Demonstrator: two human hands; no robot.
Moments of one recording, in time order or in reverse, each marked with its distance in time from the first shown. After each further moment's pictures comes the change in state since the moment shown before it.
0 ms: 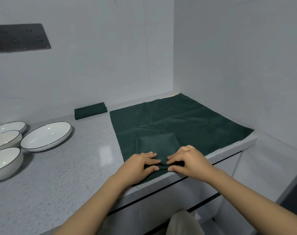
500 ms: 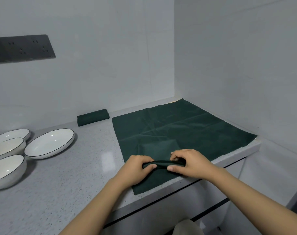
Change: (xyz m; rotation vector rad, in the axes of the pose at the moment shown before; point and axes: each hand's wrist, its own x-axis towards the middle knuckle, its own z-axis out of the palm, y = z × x) left_hand 0.002 0.000 -0.011 -0.114 0.118 -0.098; right_hand 0.011 0.001 -0.012 0.105 -0.095 0.102
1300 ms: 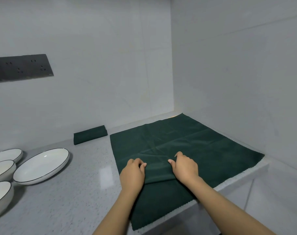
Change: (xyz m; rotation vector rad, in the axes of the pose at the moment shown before) left_hand 0.067 -0.027 0.016 0.185 0.375 -0.439; right_hand 0.083 0.010 0.021 -0.227 0.217 0.540
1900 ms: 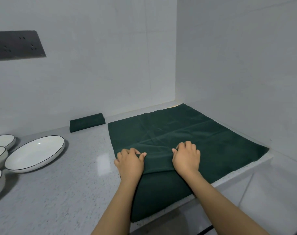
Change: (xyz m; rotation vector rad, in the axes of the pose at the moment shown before) left_hand 0.020 -0.007 0.019 0.064 0.013 -0.157; right_hand 0.012 0.002 0.025 -0.119 0.175 0.056
